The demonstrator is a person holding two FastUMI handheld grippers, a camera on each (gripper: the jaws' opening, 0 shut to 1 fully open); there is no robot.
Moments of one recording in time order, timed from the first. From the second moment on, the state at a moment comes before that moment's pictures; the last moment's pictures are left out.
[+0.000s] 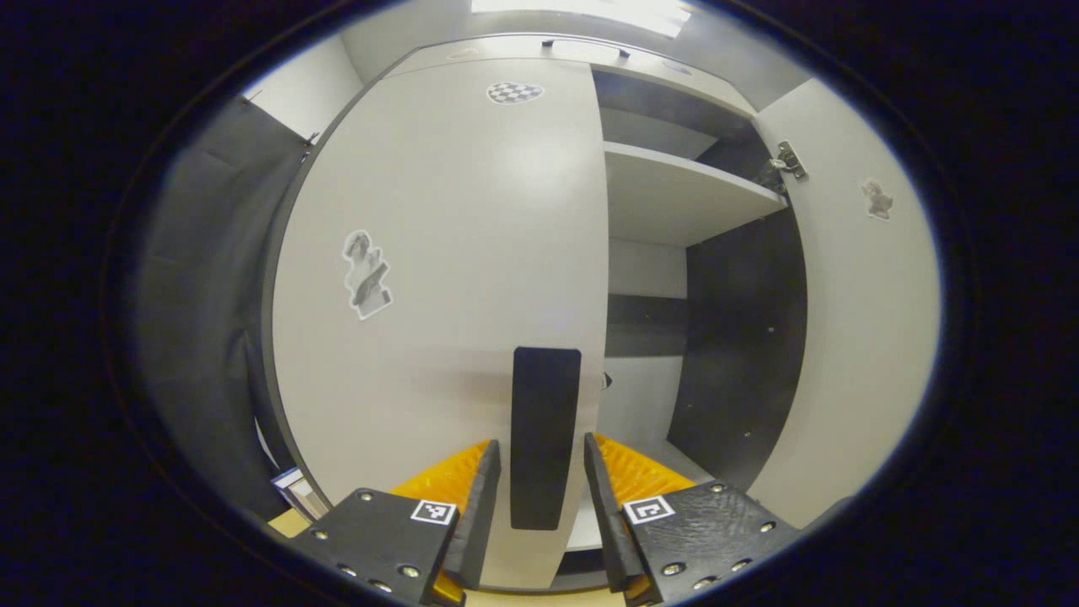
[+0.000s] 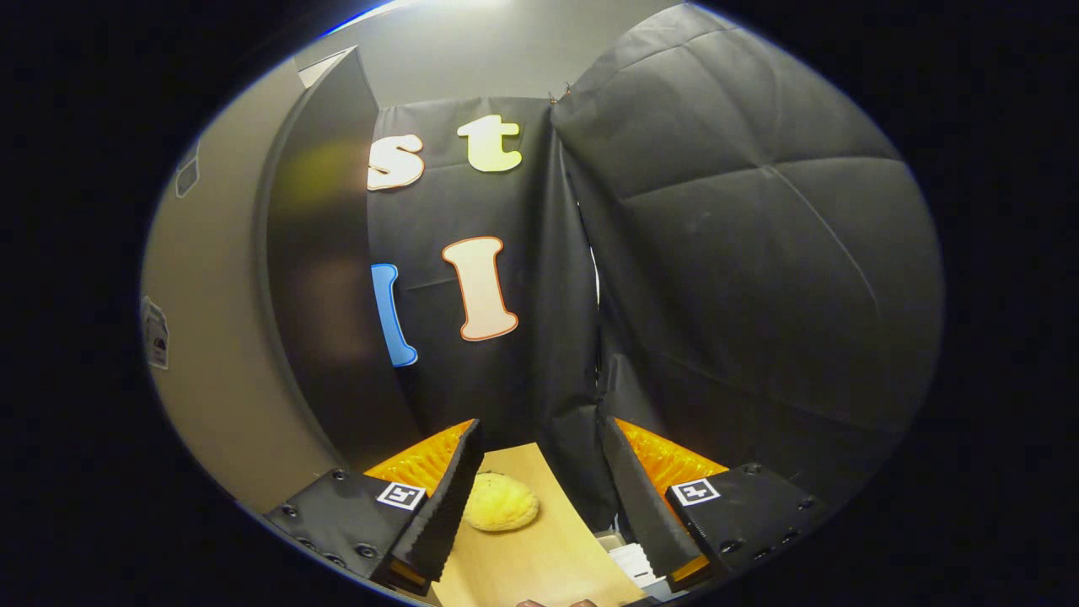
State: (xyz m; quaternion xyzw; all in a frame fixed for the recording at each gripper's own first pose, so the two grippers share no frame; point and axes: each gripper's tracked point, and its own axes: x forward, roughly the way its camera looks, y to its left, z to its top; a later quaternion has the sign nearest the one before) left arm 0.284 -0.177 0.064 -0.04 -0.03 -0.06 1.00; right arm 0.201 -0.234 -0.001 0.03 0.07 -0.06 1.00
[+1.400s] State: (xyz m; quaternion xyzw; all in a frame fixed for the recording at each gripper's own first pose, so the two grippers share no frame) left arm 0.236 -0.159 0.060 -0.06 -0.03 -0.12 0.99; right arm 0.049 -0.201 -0.006 0.05 0.05 -0.12 0.99
